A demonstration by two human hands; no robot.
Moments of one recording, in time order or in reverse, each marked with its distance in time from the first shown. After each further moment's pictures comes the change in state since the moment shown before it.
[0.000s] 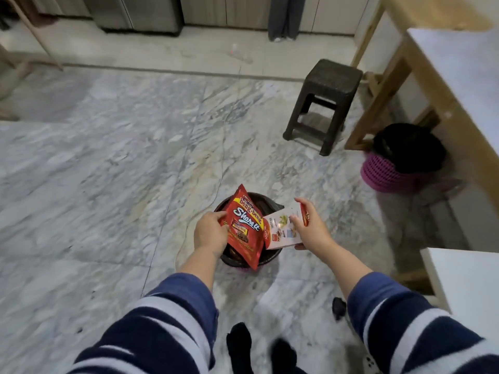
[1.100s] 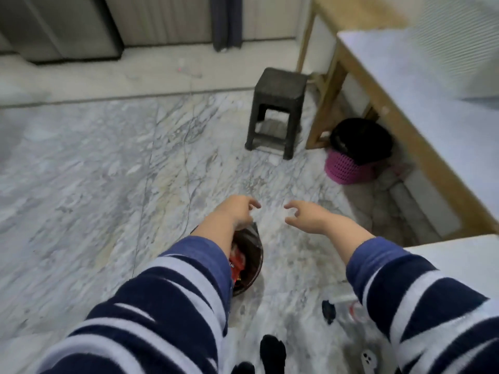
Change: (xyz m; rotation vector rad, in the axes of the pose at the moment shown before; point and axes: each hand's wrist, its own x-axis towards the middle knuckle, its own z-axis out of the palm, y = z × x) left_hand 0.071 0.167 0.035 0.427 -0.573 0.441; right_hand 0.064 -0.040 -0.101 -0.678 -0.209 0.113
